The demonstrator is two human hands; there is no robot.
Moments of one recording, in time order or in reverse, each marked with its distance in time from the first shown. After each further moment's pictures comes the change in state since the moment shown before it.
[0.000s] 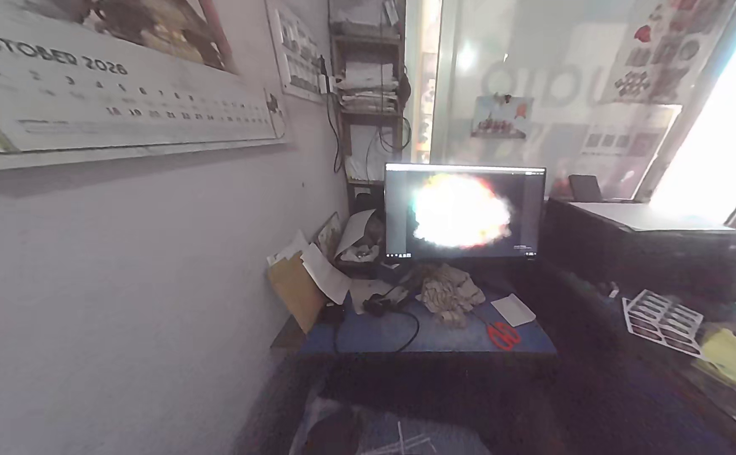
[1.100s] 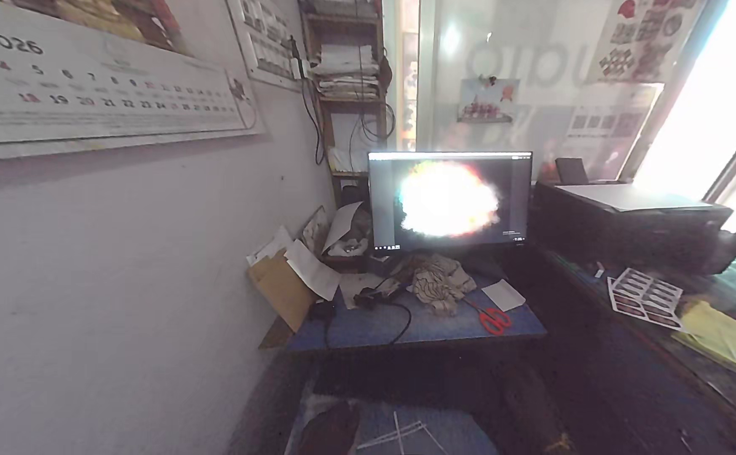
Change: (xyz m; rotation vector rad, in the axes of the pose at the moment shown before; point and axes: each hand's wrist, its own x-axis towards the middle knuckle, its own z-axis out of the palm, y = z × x) left_hand 0.012 -0.005 0.016 0.126 -0.063 -0.086; right_hand 0.002 0.017 0.014 0.052 -0.076 0.119
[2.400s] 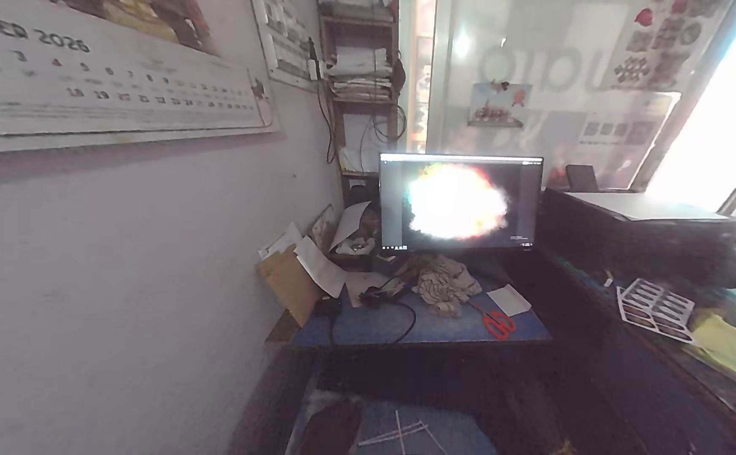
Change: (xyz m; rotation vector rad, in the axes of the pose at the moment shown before) left_hand -0.004 -0.003 0.002 -0.038 0.064 0.044; right_hand 0.001 0.001 0.002 0.069 0.068 -0.148
